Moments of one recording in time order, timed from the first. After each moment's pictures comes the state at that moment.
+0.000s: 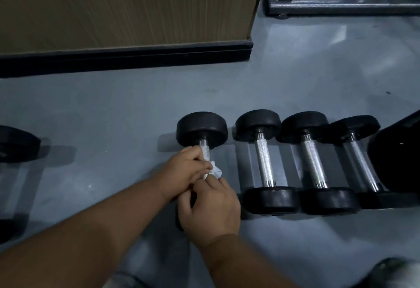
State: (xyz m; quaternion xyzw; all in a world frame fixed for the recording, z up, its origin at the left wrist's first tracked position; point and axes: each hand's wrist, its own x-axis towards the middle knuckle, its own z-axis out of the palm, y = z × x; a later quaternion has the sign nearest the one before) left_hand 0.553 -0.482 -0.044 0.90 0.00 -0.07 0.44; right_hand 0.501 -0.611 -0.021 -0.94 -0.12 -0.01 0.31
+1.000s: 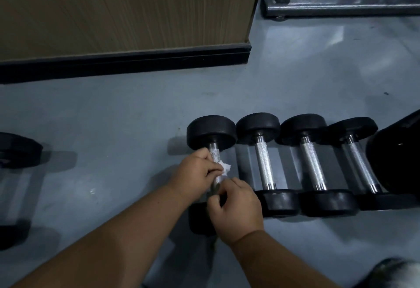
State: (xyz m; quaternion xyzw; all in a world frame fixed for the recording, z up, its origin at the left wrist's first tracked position) left_hand 0.563 -0.510 -0.055 0.91 -0.04 -0.01 0.41; right_hand 0.522 -0.658 -0.036 -0.94 -0.10 0.03 0.32
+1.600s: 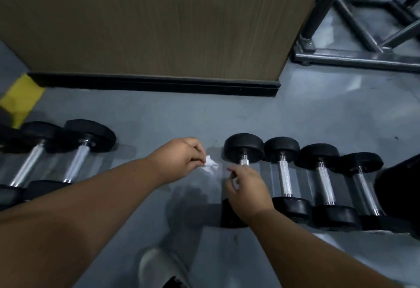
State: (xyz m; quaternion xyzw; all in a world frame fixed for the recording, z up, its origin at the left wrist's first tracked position) left_hand 0.502 -0.385 0.077 0.95 -0.11 0.01 0.30; right_hand 0.520 -0.616 0.043 -0.93 -0.17 0.12 0.31
